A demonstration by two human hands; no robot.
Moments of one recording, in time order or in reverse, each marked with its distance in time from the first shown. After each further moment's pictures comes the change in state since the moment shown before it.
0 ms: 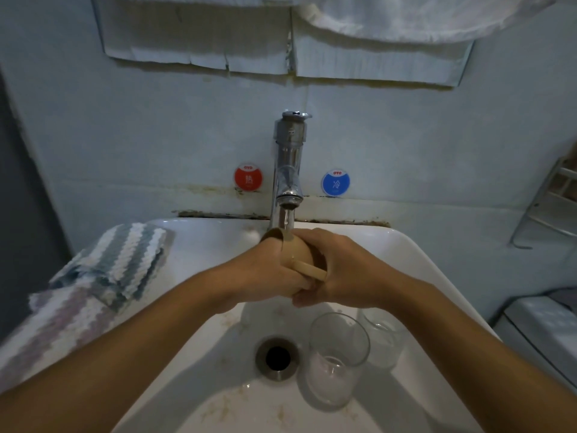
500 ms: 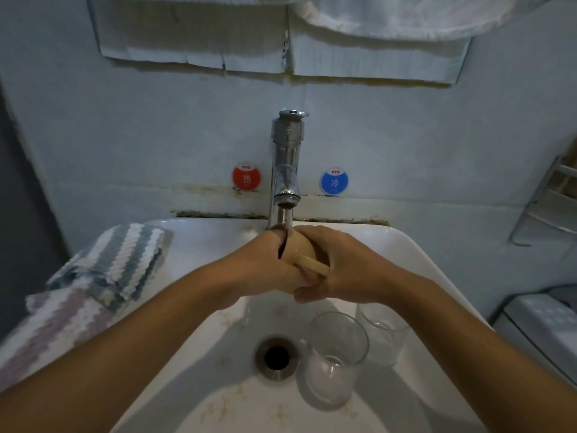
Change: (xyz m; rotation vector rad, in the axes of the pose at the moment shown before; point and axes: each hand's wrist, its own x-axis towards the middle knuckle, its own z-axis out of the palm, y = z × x) left_hand -0.001 0.005 0.000 0.031 0.045 -0.014; right_hand -0.001 0.001 -0.005 0.028 0.007 0.017
